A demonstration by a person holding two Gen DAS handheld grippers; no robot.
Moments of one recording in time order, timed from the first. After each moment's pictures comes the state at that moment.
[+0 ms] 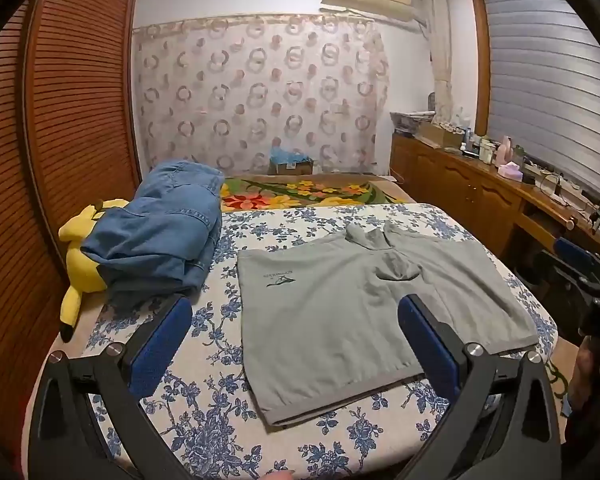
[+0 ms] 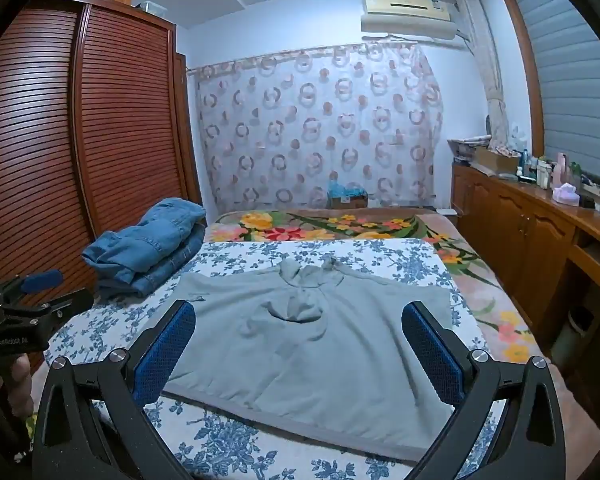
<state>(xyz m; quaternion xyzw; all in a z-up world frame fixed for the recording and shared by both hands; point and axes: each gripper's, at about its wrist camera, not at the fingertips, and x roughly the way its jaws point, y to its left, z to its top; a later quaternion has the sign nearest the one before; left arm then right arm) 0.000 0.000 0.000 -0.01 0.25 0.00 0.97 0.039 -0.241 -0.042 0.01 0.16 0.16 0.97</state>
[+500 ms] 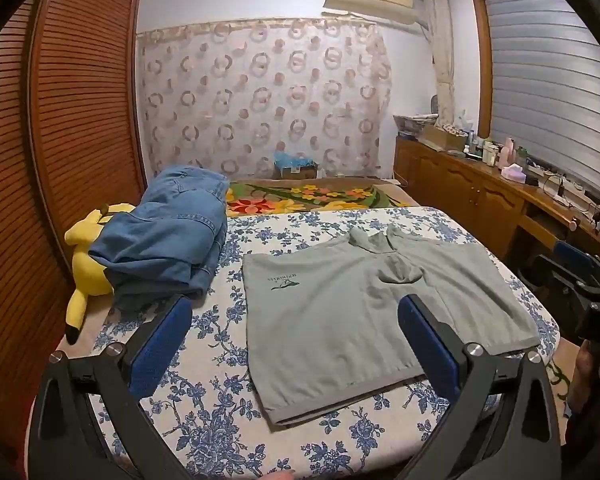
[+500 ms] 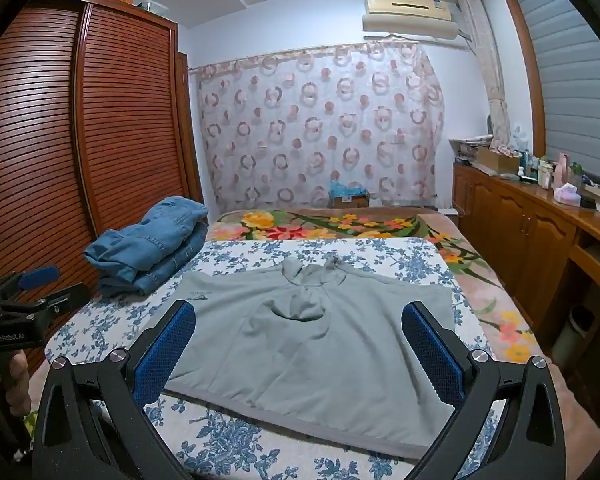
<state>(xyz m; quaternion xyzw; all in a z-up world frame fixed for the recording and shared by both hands) -0.005 0.000 0.002 -0.01 0.24 0.00 0.97 0.035 -0.239 -0.042 0.01 0.16 0.16 0.97</state>
